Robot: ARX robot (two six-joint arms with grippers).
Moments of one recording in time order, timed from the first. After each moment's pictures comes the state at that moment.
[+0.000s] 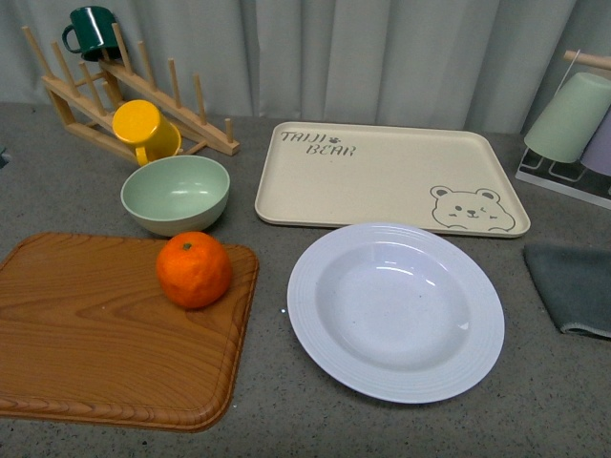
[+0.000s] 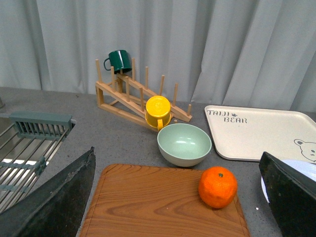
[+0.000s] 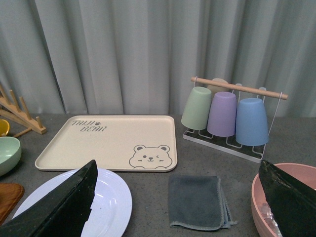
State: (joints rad) left arm 0.00 0.00 0.02 0.00 0.00 0.00; right arm 0.00 0.00 0.01 0.00 0.00 0.00
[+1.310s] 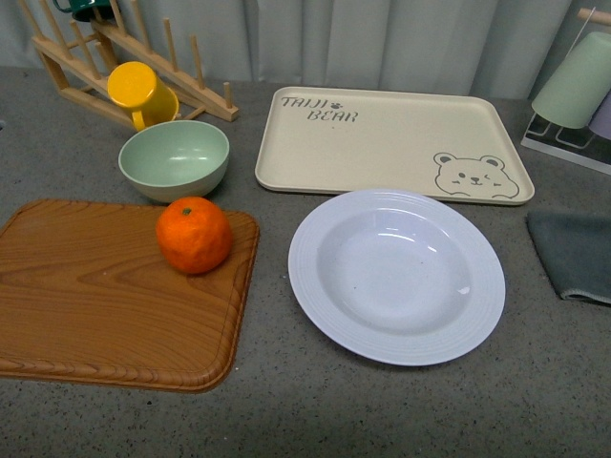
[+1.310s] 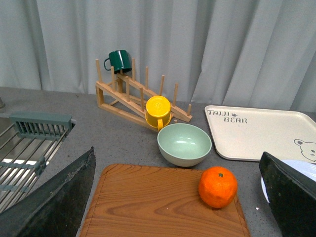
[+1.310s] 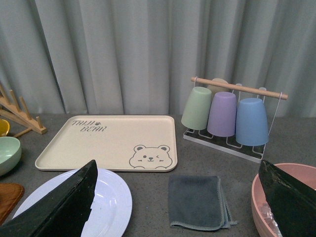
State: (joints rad) left arm 0.00 0.00 0.02 0.00 0.00 0.00; right arm 0.00 0.00 0.01 0.00 0.00 0.00
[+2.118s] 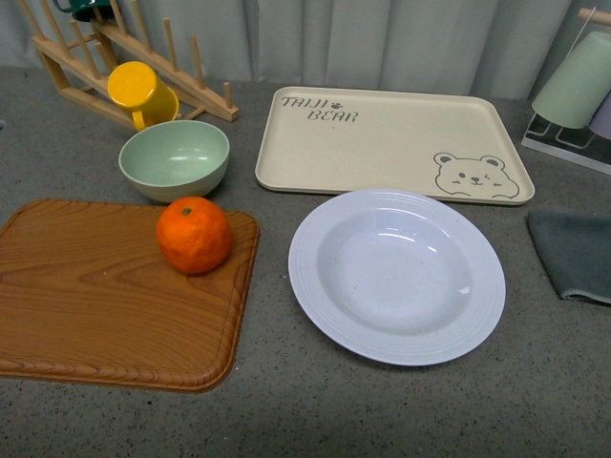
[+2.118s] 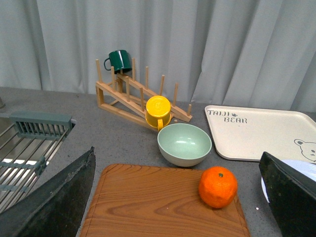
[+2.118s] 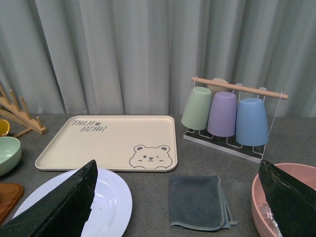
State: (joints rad) left arm 0.00 0.00 0.02 0.00 0.00 0.00; right arm 0.00 0.00 0.01 0.00 0.00 0.00
